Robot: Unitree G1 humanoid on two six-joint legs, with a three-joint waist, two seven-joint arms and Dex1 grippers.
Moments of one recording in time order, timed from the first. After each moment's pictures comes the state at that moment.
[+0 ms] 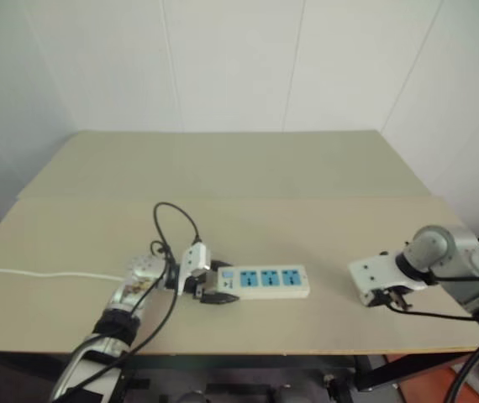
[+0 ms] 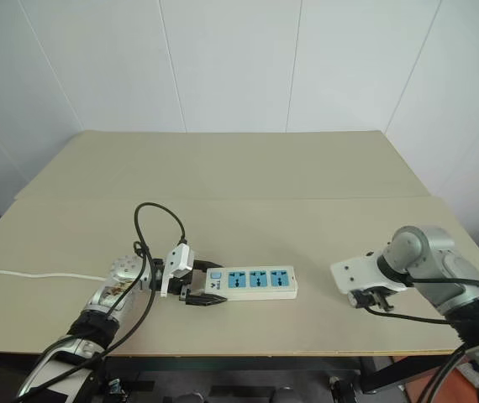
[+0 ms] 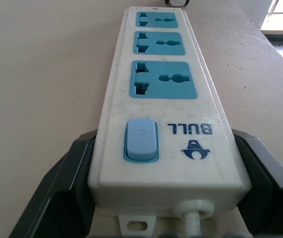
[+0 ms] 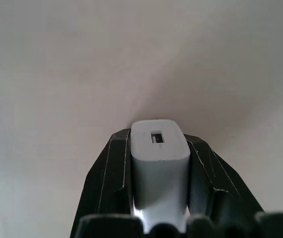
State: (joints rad) left arm -0.55 0.39 -0.18 0.55 -0.13 -0.14 -1.38; right arm -0.58 -0.98 0.34 0.07 -0.28 0.11 1.48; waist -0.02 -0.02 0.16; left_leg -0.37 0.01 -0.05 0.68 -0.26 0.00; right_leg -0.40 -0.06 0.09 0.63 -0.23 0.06
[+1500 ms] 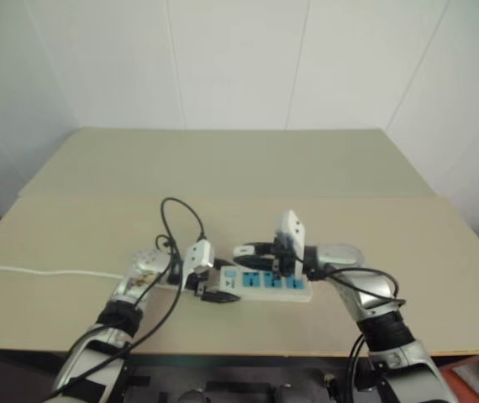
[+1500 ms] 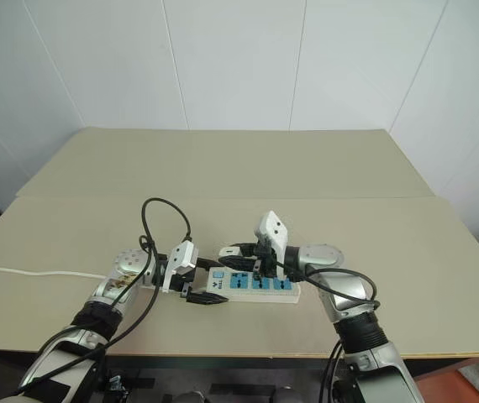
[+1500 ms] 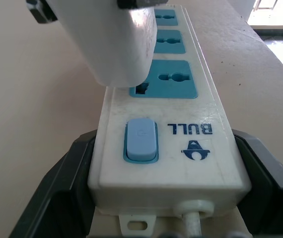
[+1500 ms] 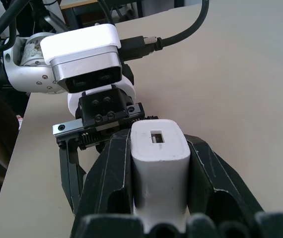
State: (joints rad) left arm -0.61 0.39 -0.21 0.60 -0.13 -0.16 -1.42; right arm -0.54 -0.33 0.17 0.06 0.30 0.40 1.04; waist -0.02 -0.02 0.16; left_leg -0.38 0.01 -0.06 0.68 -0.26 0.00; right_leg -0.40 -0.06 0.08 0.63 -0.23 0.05
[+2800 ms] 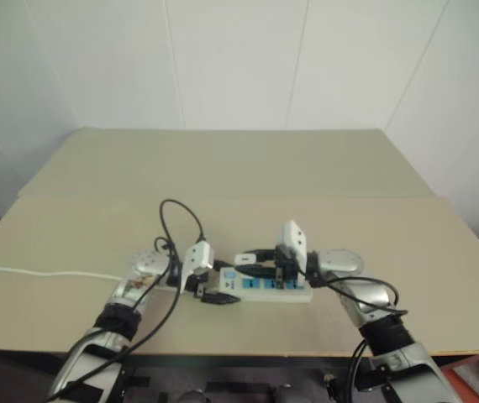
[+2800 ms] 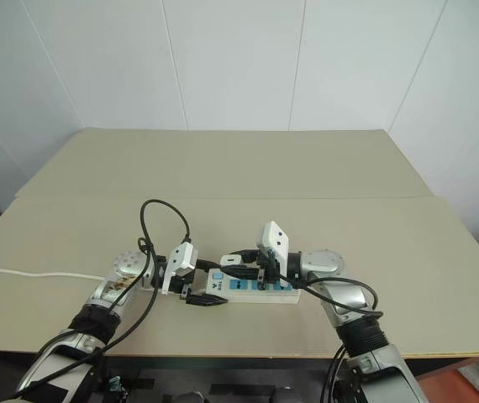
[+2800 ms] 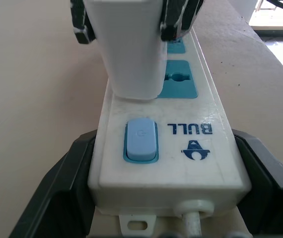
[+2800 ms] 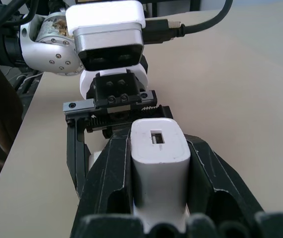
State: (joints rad) left arm -0.59 0.40 -0.22 0.56 -0.14 -0.13 -1.41; right arm -0.51 -0.36 0.22 0.17 0.29 0.18 1.10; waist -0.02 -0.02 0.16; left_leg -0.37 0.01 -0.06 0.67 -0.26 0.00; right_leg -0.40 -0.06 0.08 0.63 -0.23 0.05
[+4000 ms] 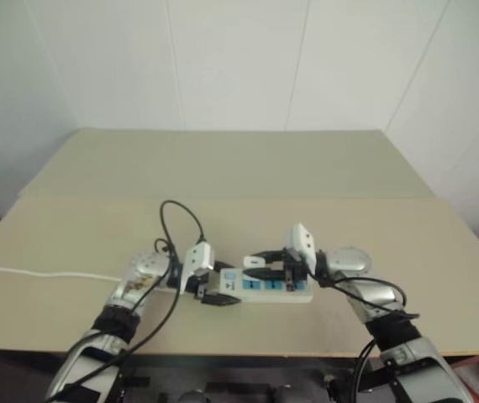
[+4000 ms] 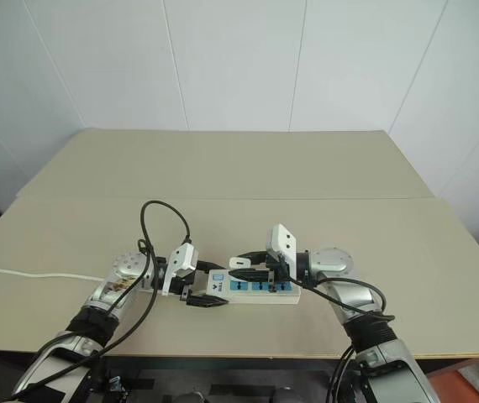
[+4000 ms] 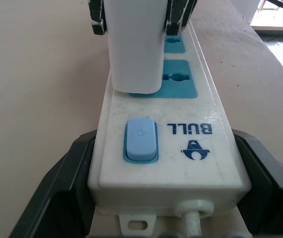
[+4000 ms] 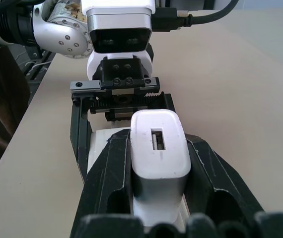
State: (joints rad) left arm -0.57 0.42 -0.23 0.52 -0.16 -0.10 -1.38; right arm -0.55 -0.42 0.24 0.27 0.31 0.05 1.19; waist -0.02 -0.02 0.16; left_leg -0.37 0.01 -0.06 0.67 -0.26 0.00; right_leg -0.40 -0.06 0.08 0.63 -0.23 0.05
